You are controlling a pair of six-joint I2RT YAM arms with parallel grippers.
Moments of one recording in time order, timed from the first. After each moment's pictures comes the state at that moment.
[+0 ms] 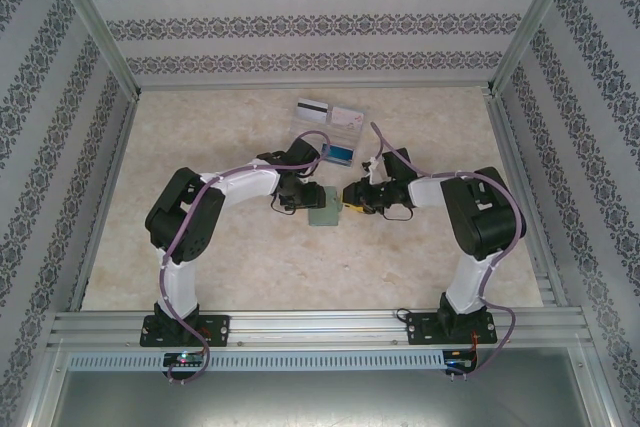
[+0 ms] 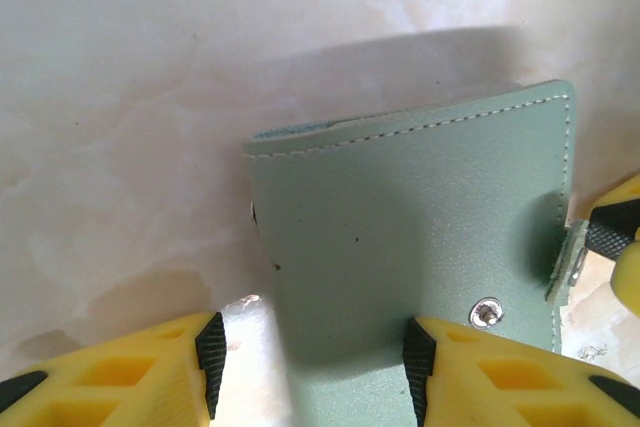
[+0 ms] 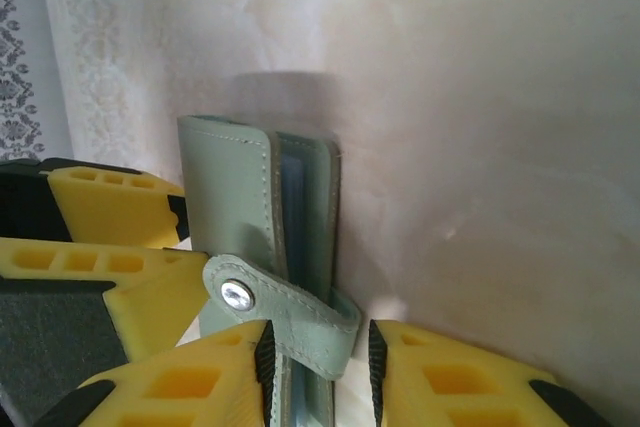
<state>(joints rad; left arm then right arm) -0.60 1.96 1.30 -0.56 0.20 -0.61 0.30 1.85 0.83 0.05 -0.80 0.64</state>
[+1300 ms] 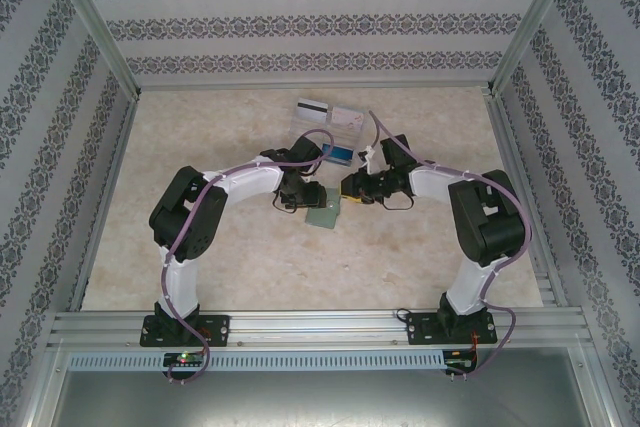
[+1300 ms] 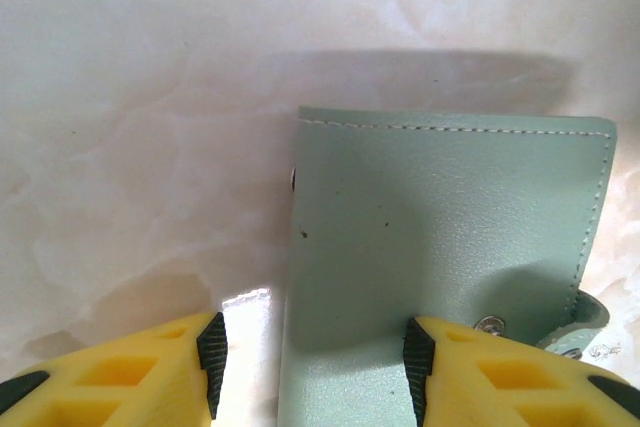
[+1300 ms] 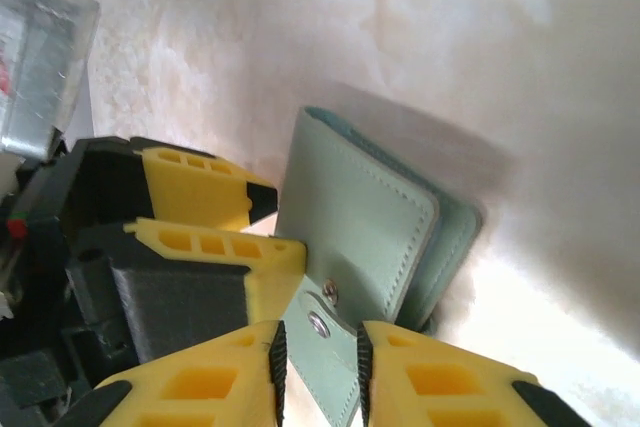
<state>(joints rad) -0.60 1.98 1.35 -0.62 0.18 -0.58 0.30 1.79 0.96 -0.19 -0.82 0.52</state>
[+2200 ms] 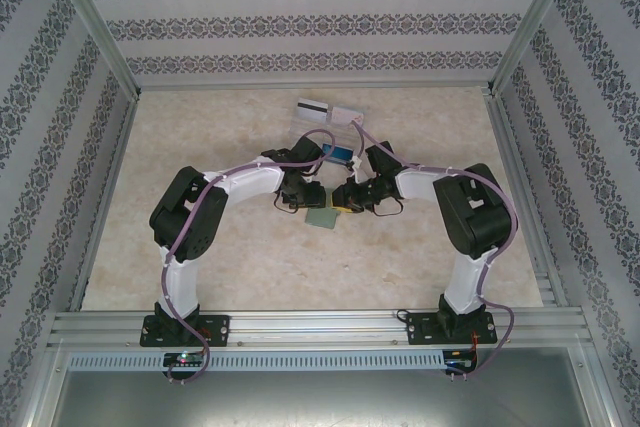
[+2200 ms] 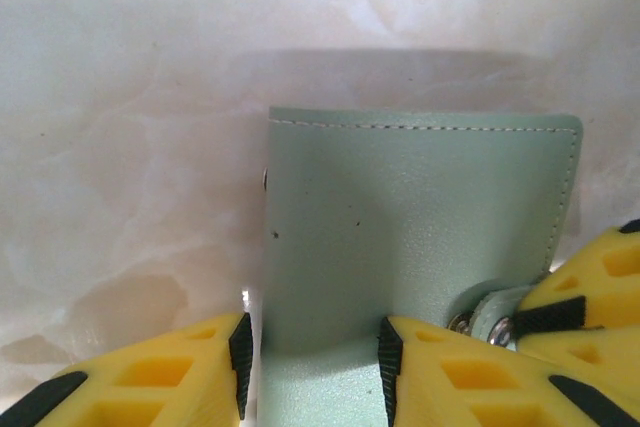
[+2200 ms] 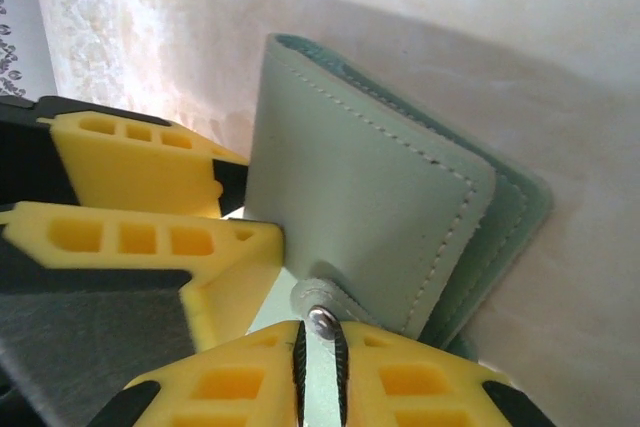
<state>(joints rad) -0.61 1.98 1.36 -0.62 0.19 -0.58 0.38 1.88 0.97 -0.19 -0.81 0.53</state>
